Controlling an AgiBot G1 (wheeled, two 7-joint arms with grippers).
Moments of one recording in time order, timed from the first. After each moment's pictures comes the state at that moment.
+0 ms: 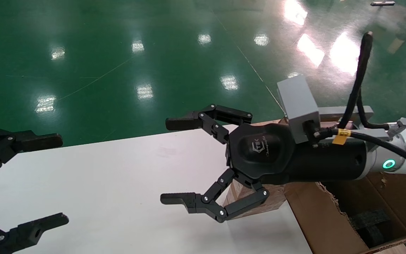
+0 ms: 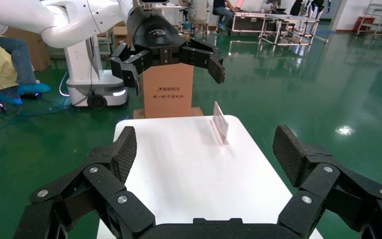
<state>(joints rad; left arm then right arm) -1.07 0.61 0.28 -1.28 0.73 1.50 -0.19 1.07 -0.61 -0.28 1.28 -0.73 -1.50 0.19</state>
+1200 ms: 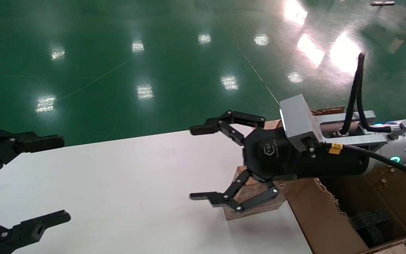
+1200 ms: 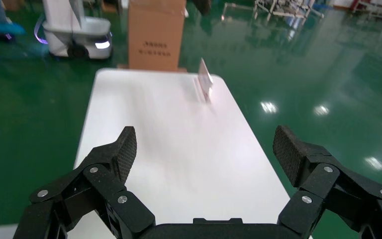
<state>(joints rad) -1.08 0.61 0.28 -1.28 0.73 1.50 -0.19 1.16 -0.57 -0.35 1.13 -0.85 -1.58 0.03</state>
